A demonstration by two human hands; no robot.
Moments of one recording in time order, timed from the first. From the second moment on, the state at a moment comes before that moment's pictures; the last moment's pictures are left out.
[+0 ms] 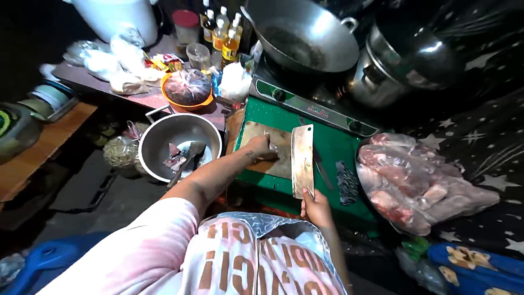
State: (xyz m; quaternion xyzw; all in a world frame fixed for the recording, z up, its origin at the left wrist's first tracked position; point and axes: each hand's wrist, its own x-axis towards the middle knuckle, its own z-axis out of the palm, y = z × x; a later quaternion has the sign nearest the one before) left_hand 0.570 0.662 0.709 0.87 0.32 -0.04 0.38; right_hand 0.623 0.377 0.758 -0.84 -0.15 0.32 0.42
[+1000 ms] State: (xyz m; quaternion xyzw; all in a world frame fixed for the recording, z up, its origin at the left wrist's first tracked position) left_hand 0.485 0.641 0.652 0.92 0.21 0.20 0.26; right_hand 0.592 0.475 0.761 -0.85 -0.40 0.05 0.34
